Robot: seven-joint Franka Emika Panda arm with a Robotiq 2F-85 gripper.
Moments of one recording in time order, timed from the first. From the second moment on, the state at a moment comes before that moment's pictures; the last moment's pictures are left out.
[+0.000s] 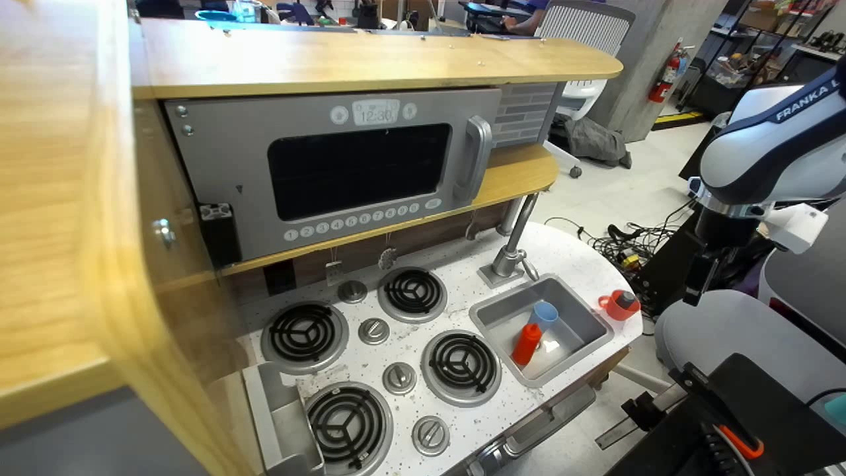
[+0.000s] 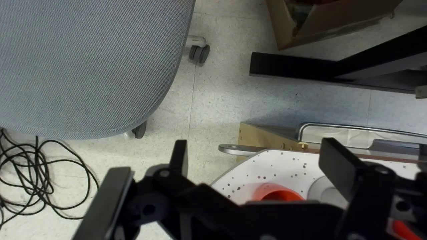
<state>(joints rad) -0.41 0.82 -0.23 -1.81 -0.10 2.40 -0.66</state>
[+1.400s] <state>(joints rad) -0.42 0.92 -0.11 -1.81 -0.15 2.60 -0.66</state>
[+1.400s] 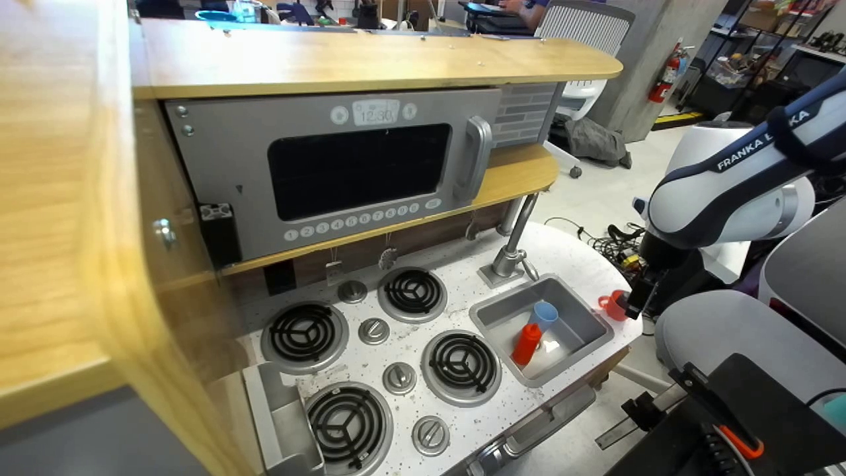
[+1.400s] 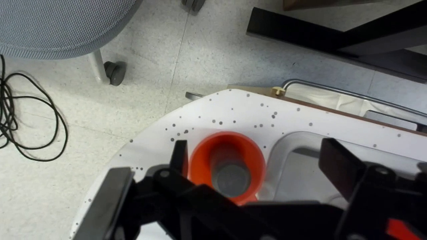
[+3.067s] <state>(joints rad) -0.42 0.93 -0.10 -1.78 -0.15 2.62 -0.66</state>
